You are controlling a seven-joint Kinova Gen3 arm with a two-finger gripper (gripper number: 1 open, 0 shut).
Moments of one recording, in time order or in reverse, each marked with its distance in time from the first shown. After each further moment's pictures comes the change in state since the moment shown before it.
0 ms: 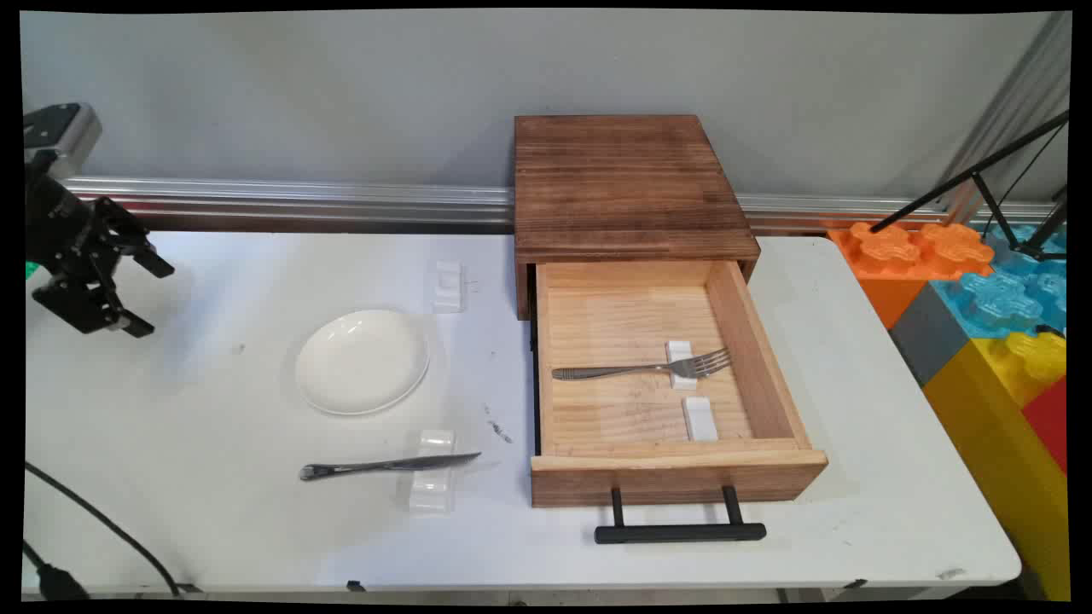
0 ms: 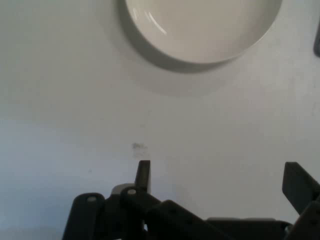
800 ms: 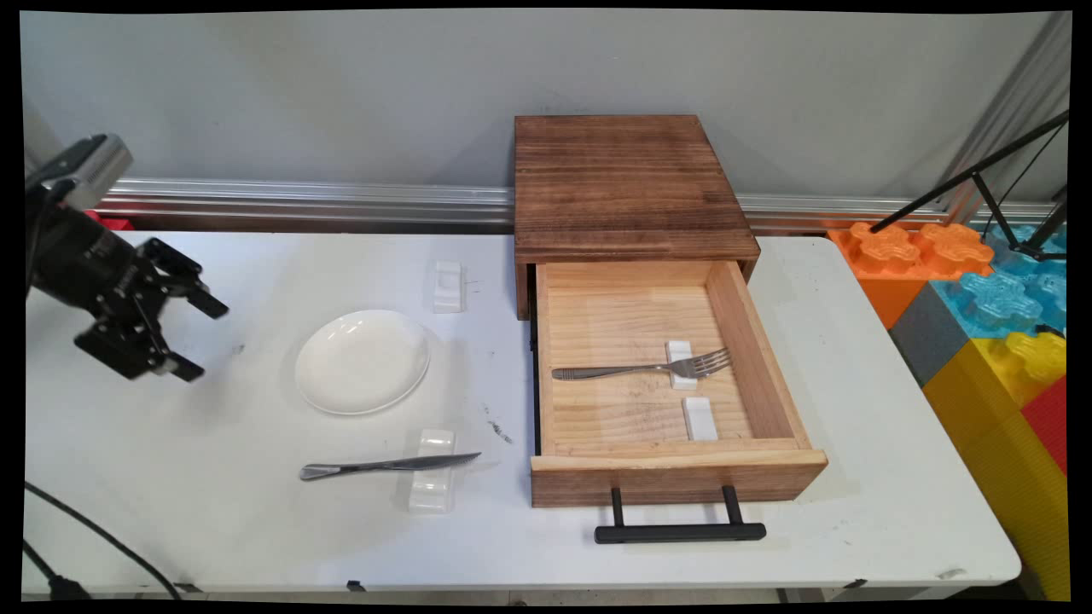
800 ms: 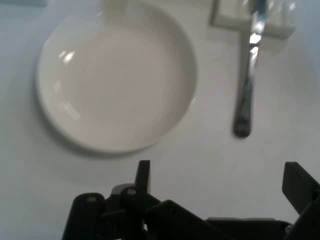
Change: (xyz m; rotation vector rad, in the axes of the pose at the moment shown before) arm 0.021 0.044 0.031 -0.121 0.167 0.007
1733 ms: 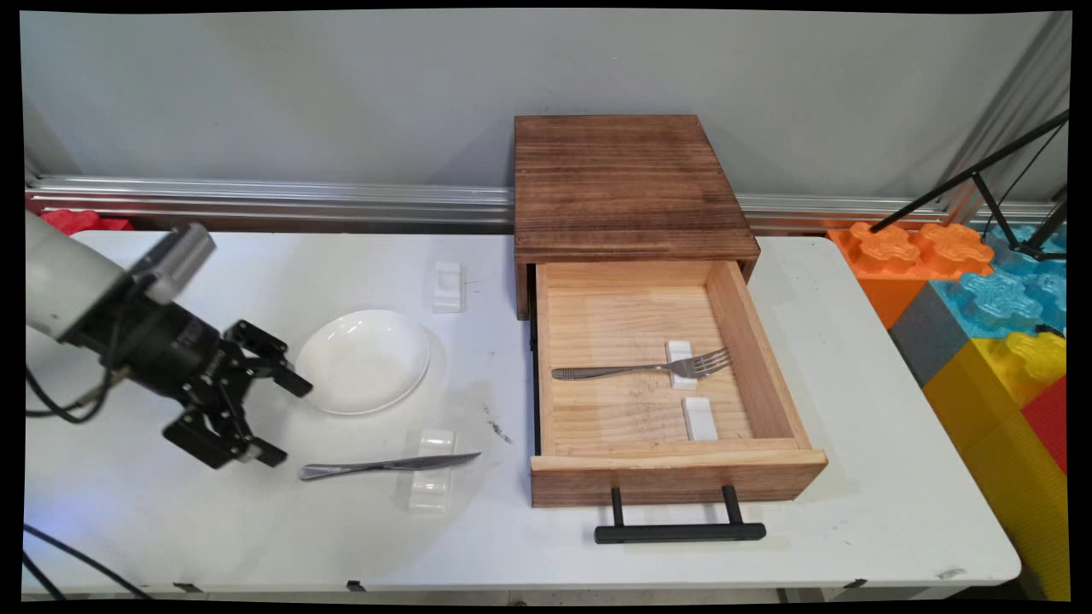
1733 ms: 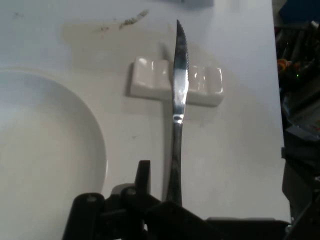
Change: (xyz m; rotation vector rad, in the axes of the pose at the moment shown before) arm 0.016 0.047 0.090 -0.120 0.128 0.031
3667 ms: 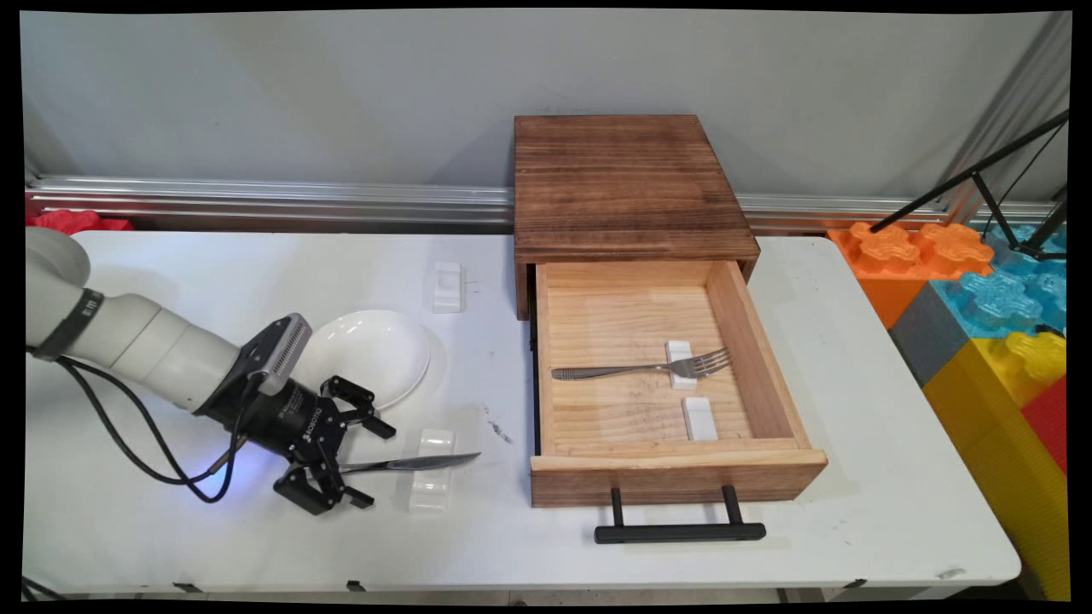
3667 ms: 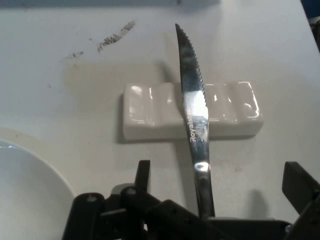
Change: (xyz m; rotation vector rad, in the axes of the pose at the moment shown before) arm -0.023 -0.015 0.118 -0.014 0.085 0.165
